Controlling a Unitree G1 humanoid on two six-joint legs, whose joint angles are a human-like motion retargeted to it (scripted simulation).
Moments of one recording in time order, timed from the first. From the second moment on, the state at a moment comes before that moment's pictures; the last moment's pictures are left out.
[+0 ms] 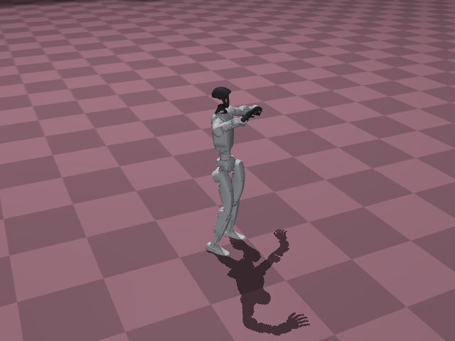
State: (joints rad) left arm -0.71 1.10 1.16 1.49 -1.10 -0.55 0.60; right arm -0.91 -1.58 0.48 0.04 -0.66 -0.60 -0.59; waist 0.27 0.03 0.02; left_leg 0.09 -0.03 0.18 0.04 -0.09 0.04; right_leg -0.11 -0.05 0.16 0.44 -0.12 0.20
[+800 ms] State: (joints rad) left arm -1.14 1.20 -0.03 0.41 1.05 -0.32 0.94; right arm -0.51 -1.45 -1.14 1.38 1.26 -0.30 -0.20; waist 0.20 0.03 -0.02; left_leg -0.19 0.02 0.02 0.41 -0.20 -0.01; right_leg 0.00 -0.09 0.04 0.13 -0.05 0.15
